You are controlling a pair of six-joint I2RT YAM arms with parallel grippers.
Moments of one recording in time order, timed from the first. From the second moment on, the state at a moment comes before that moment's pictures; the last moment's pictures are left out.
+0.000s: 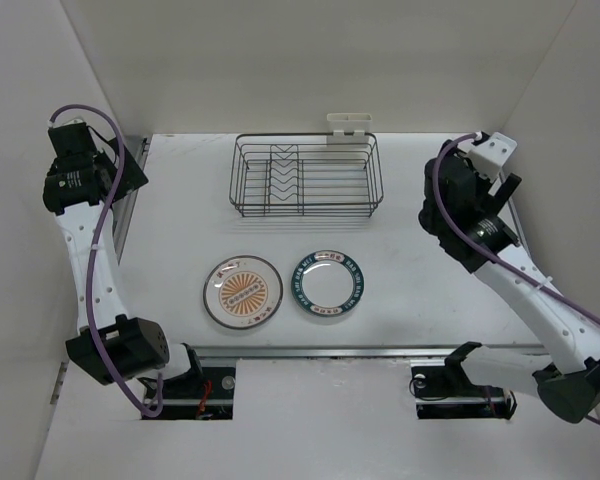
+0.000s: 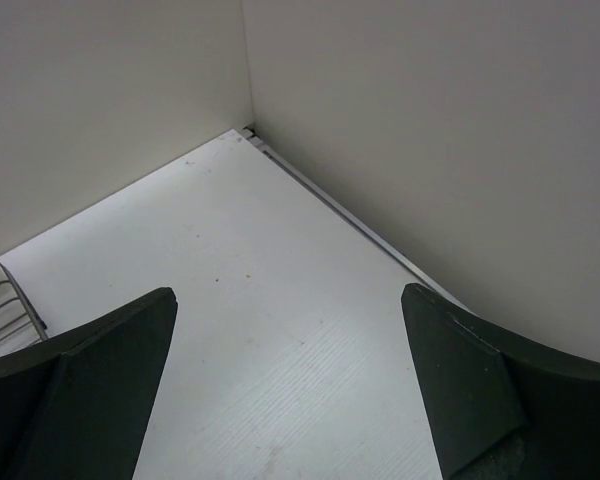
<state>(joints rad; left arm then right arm) 0.34 1.37 1.64 -0.99 -0.08 -0.24 0.57 1.14 1.25 -0.39 1.31 0.28</state>
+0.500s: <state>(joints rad) 0.34 1.37 1.64 -0.99 -0.08 -0.26 0.57 1.15 1.25 -0.40 1.29 0.30</state>
